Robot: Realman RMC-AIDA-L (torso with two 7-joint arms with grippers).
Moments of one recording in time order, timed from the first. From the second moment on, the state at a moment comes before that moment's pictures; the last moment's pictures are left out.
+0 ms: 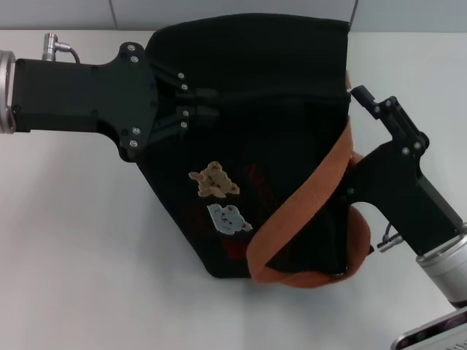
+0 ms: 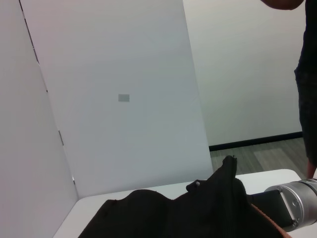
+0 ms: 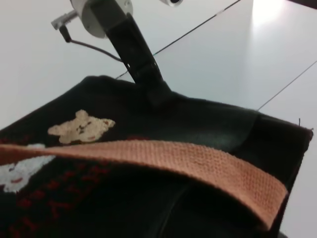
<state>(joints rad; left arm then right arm) -0.46 -2.07 0.89 1.23 1.78 1.84 -1.40 0.38 2.09 -0.04 0.33 -1.95 -1.64 -0.88</state>
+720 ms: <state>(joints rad) -0.47 -2.07 0.89 1.21 1.77 1.84 -1.40 0.39 2.09 -0.05 0.32 -1.96 -1.56 -0.94</state>
